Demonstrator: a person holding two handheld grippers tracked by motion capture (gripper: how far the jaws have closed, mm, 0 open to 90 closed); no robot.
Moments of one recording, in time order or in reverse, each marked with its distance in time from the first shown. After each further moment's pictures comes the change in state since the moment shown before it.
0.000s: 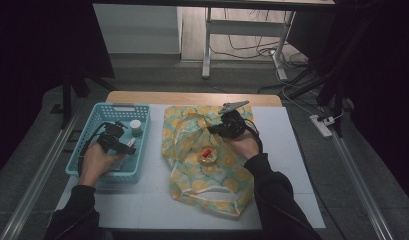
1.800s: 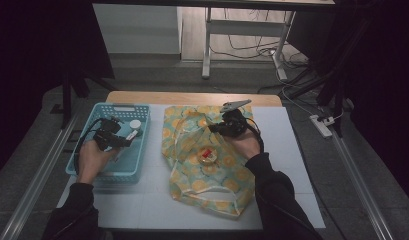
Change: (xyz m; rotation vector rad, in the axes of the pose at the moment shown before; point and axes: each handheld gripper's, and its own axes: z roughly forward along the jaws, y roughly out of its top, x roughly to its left) left arm 0.004 0.003 -0.029 -0.115 -0.098 0.005; right arm -0.001 0.003 -0.007 -0.021 -0.004 0.000
